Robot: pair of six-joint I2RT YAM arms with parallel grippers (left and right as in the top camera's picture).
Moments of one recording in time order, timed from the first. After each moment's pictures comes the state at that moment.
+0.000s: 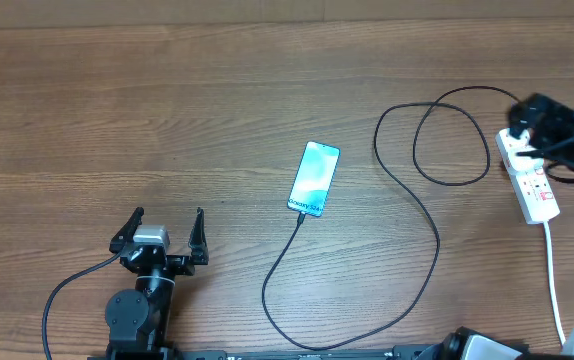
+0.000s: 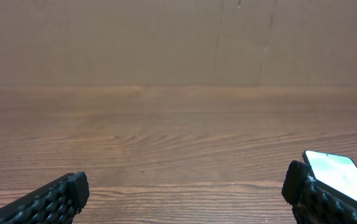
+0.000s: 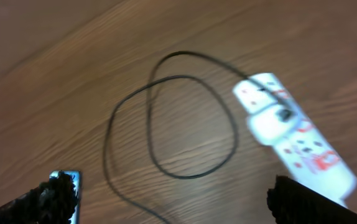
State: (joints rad) left arm -0.04 0.02 0.01 -0.08 0.03 -0.05; right arm -0.38 1.38 1.43 -0.96 -0.25 0.13
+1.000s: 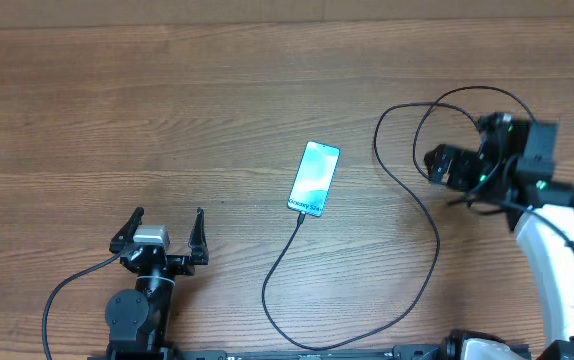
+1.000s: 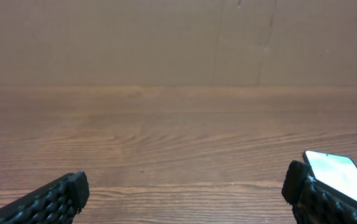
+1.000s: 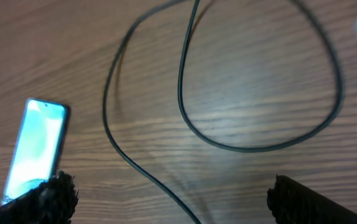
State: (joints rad) left arm -0.04 0.02 0.01 -0.08 0.03 -0.05; right arm -0.16 1.32 0.88 -0.55 -0.27 0.10
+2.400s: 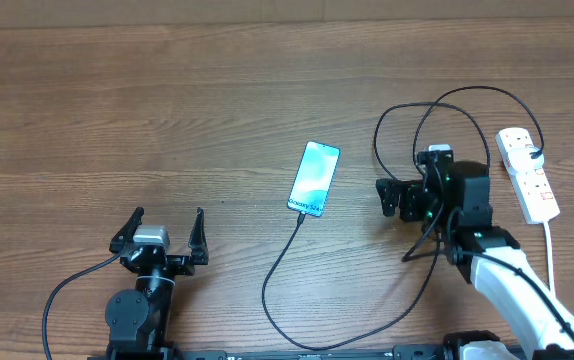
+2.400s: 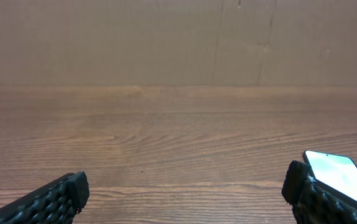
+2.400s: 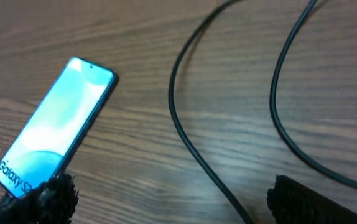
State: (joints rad) left arm -0.04 0.02 0.01 -0.08 0.03 -0.05; right arm 0.07 1.26 0.49 0.00 -0.24 0.10
